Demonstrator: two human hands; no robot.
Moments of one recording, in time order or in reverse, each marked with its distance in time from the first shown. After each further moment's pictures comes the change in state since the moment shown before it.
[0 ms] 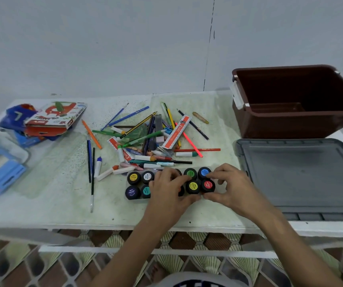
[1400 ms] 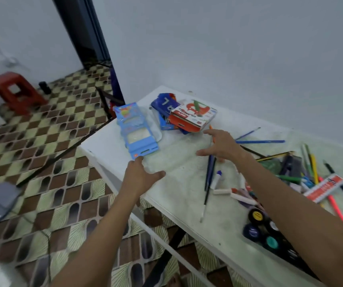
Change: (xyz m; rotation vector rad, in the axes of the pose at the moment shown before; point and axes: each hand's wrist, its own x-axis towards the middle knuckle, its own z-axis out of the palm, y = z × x) left_hand -0.062 -0.260 -0.189 -0.118 0.295 -1.000; right_hand 0.273 -0.248 0.174 -0.046 -0.359 -0.362
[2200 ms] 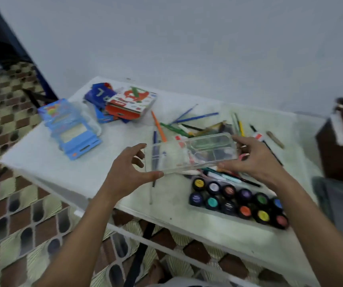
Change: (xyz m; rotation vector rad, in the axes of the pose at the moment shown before) left_hand -0.060 0.076 0.042 -0.184 -0.276 0.483; right_hand -0.233 0.070 -0.078 0.370 0.348 0.129
